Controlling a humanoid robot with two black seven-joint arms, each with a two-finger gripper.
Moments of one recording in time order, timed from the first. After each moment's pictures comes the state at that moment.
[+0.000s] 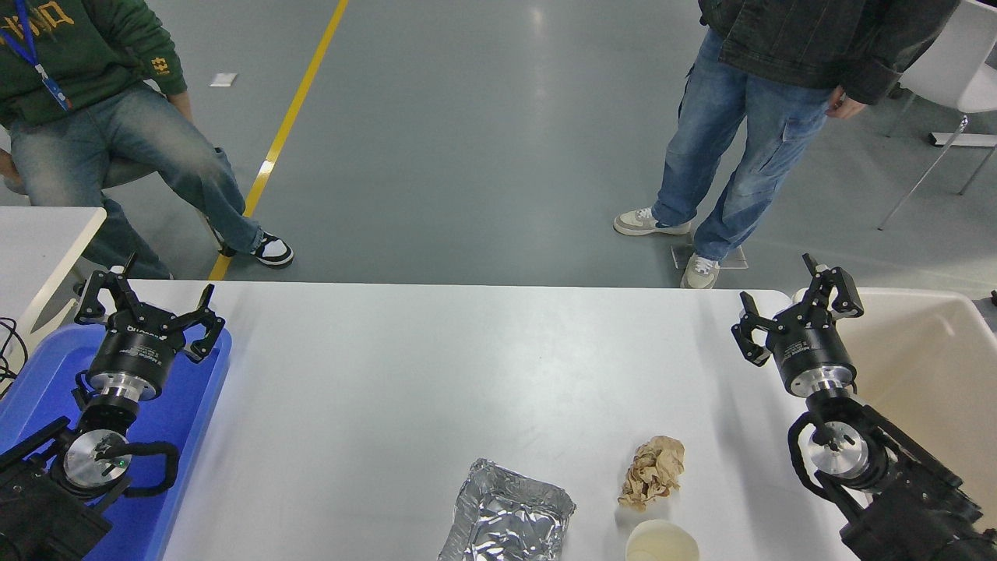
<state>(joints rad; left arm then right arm) -0.46 0.46 -0.84 -0.53 -0.19 -0.62 -0.49 0.45 -0.23 1.03 0.68 -0.23 0.18 0.48</state>
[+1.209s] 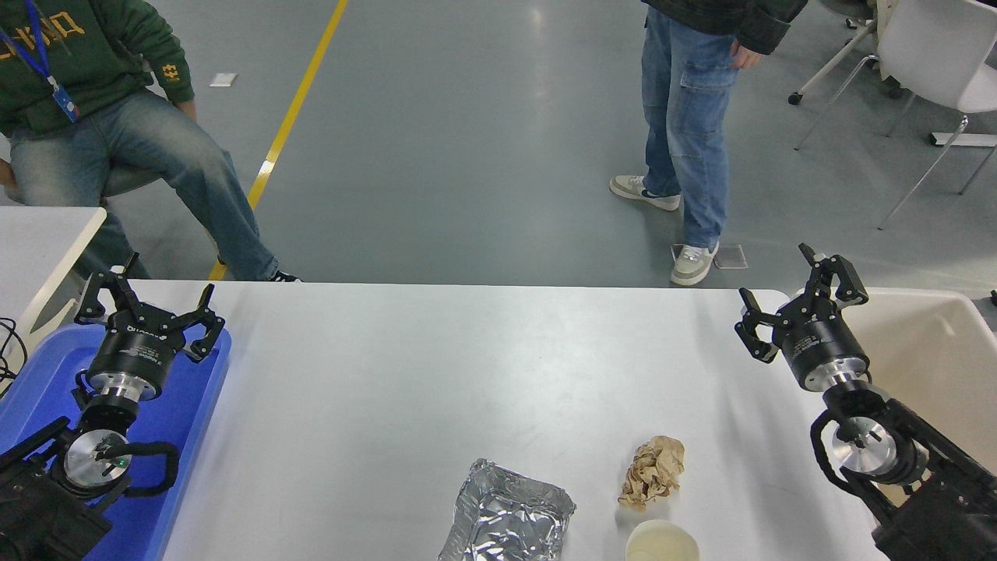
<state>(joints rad) -0.46 0.46 -0.84 -0.53 -0.19 -0.62 -0.49 0.38 -0.45 0.96 0.96 -0.28 0.16 0.38</state>
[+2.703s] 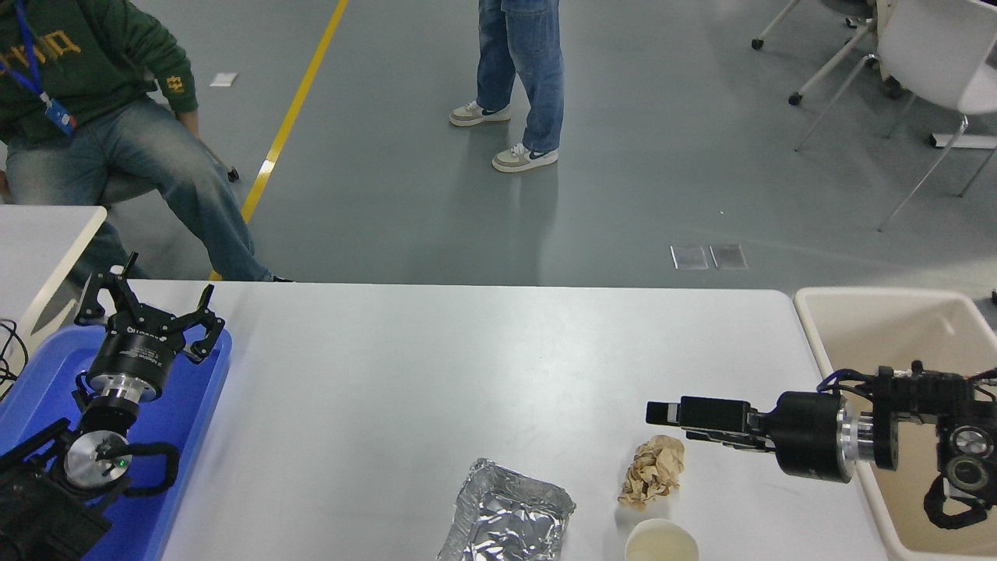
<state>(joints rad) -0.46 0.46 -0.84 -0.53 -0.19 -0.62 -0.49 0.76 -0.99 0.24 1.70 -1.06 0.27 0.15</state>
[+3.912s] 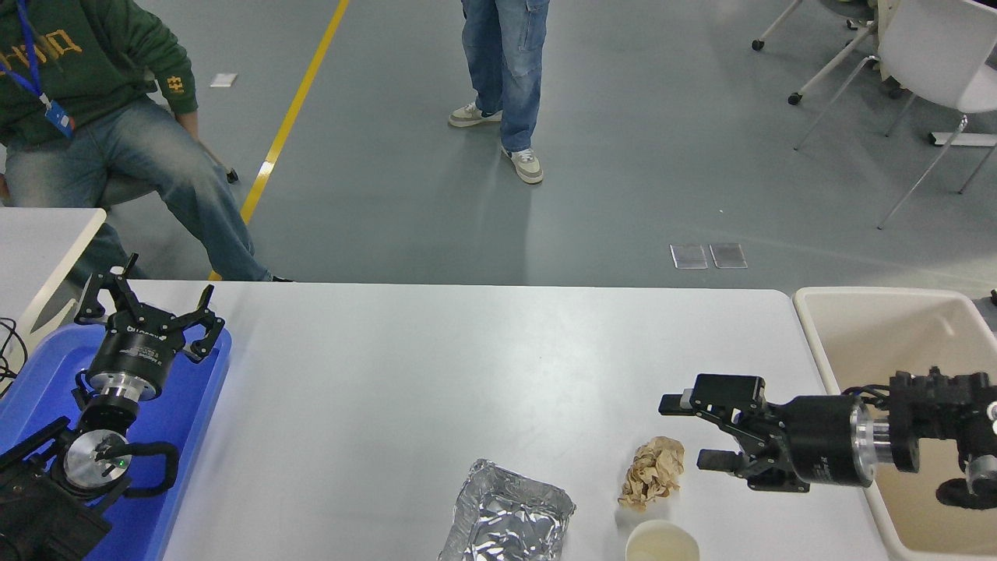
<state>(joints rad) -0.46 0.46 -0.84 -0.53 -0.19 -0.62 -0.49 0.57 -1.01 0.48 1.72 -0.51 0.32 -0.10</state>
